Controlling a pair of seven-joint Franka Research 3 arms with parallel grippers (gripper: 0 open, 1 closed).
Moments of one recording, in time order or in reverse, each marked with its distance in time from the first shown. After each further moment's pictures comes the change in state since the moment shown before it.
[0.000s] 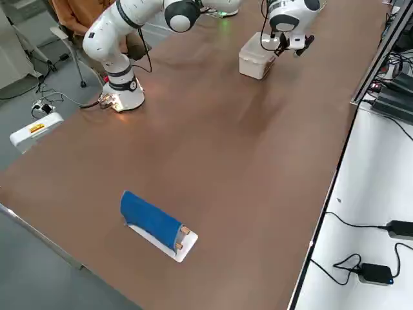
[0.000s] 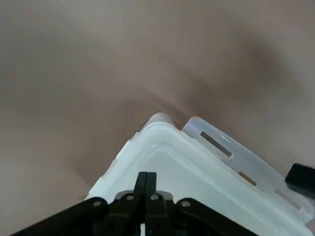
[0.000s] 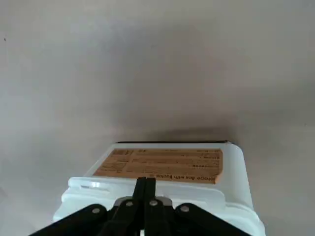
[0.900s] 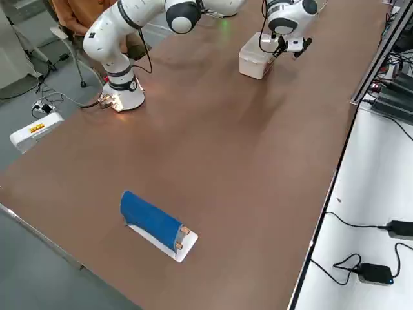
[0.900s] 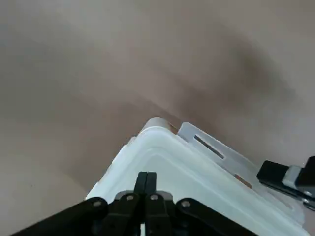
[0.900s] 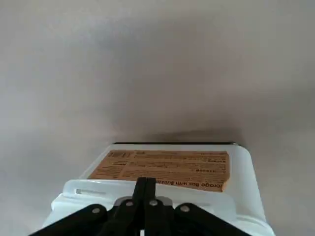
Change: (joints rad) left arm 0.000 0.005 -0.004 -0.001 0.032 0.010 -0.005; right arm 0.015 0.024 0.000 -0.002 0.000 0.024 0.002
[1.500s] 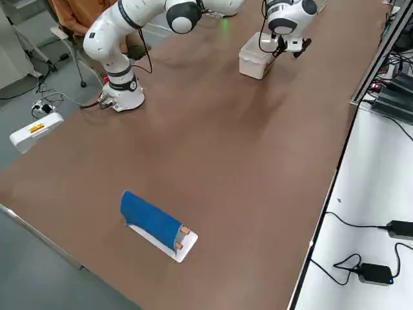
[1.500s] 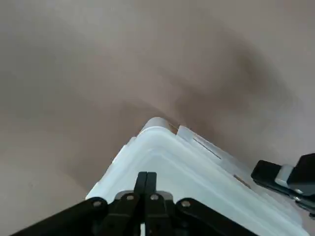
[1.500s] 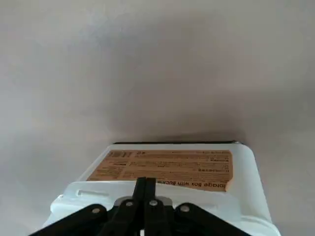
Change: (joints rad) left arm 0.000 0.000 0.000 0.000 0.001 0.000 -0.002; right arm 0.006 0.005 0.000 0.000 0.000 0.003 0.014
